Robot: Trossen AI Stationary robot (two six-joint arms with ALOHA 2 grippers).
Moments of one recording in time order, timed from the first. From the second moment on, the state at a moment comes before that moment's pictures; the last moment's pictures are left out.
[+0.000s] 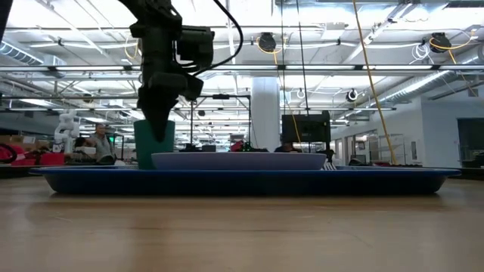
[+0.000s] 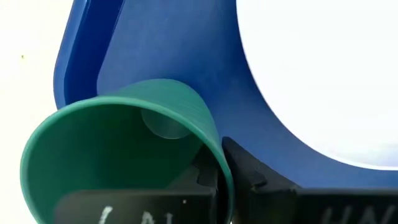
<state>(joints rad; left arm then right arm) 0.29 1.68 1.20 -0.99 0.03 -0.23 0.34 1.08 0.67 0.47 0.70 -0.75</state>
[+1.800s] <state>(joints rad) 0.29 1.64 1.20 -1.00 0.02 -0.21 0.34 1.08 0.67 0.47 0.70 -0.75</state>
